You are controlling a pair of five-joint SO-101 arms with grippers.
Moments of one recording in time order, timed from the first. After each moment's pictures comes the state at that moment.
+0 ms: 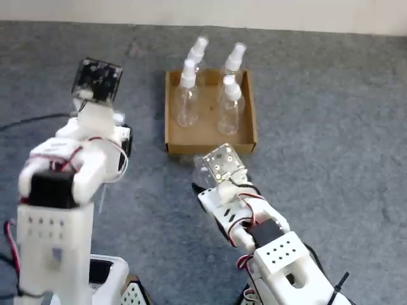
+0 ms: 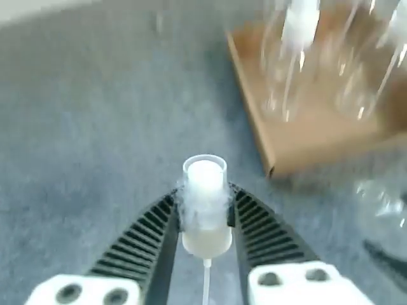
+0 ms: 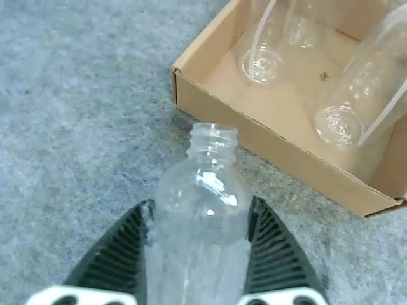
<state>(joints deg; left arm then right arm) -1.1 -48.7 24.4 74.5 -3.6 -32.7 -58.5 79.8 23.3 8.1</state>
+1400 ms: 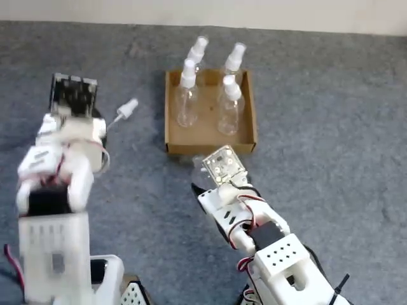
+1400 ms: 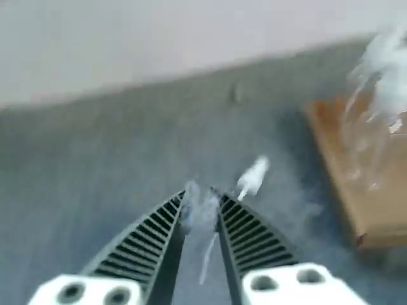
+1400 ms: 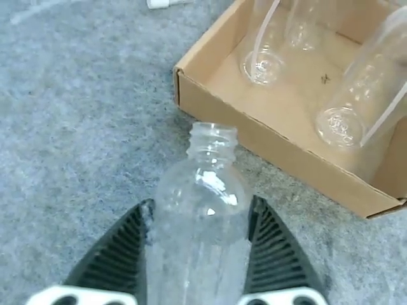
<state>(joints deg) -11.6 -53.4 40.4 50.6 -9.8 -33.0 -59.1 81.4 22.9 8.1</state>
